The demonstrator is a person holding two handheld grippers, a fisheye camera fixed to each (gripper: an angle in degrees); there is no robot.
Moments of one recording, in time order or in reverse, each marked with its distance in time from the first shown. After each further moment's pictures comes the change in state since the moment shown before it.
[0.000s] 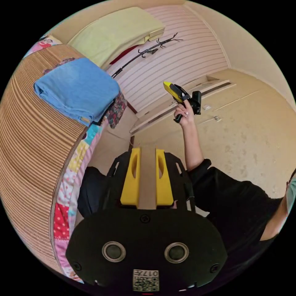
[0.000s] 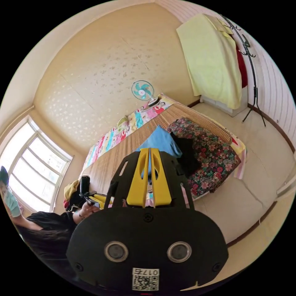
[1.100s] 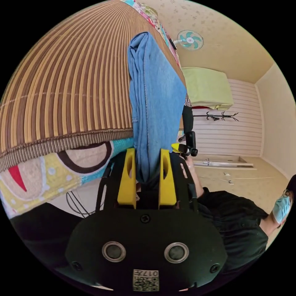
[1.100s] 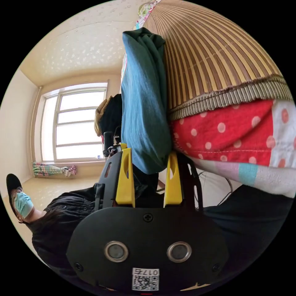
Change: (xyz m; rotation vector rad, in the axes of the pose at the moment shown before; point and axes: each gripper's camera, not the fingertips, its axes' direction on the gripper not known) left arm -0.141 0.386 -0.270 0.439 -0.155 -0.700; right arm -0.173 0.303 0.437 -0.931 -0.617 0.104
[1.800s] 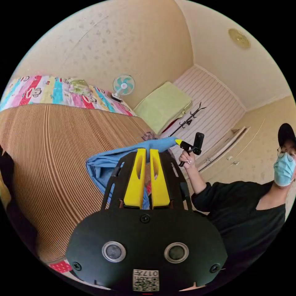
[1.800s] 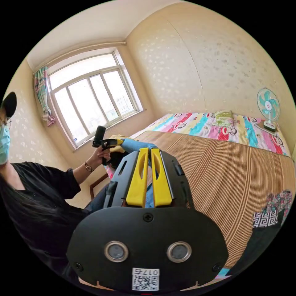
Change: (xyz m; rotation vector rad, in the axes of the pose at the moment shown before) left arm 0.227 0.000 -0.188 0.350 -0.055 0.578; right arm -0.318 0.017 -0.119 0.366 0.379 -0.881
